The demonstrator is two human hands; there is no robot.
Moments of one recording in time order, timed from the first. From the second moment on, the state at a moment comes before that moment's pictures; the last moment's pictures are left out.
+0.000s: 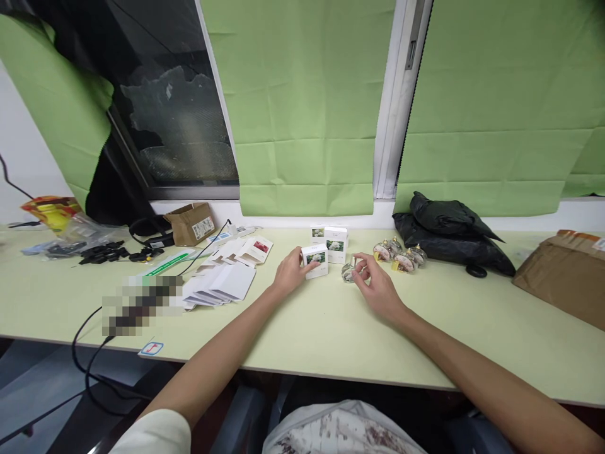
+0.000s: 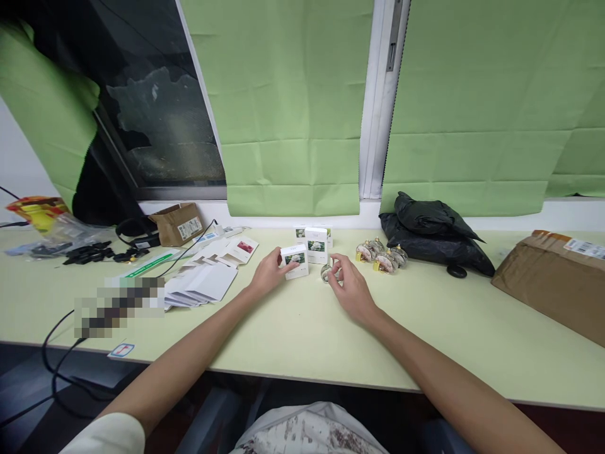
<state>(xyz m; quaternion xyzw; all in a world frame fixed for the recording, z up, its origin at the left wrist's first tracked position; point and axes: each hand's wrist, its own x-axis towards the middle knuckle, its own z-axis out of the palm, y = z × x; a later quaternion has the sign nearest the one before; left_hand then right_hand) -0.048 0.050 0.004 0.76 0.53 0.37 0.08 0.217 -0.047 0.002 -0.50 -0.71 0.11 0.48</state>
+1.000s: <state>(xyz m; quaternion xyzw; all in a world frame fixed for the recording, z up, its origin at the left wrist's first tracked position) -0.048 0.086 -0.022 0.69 0.50 0.48 0.20 0.230 -0.027 -0.013 -0.57 -0.65 0.12 0.49</state>
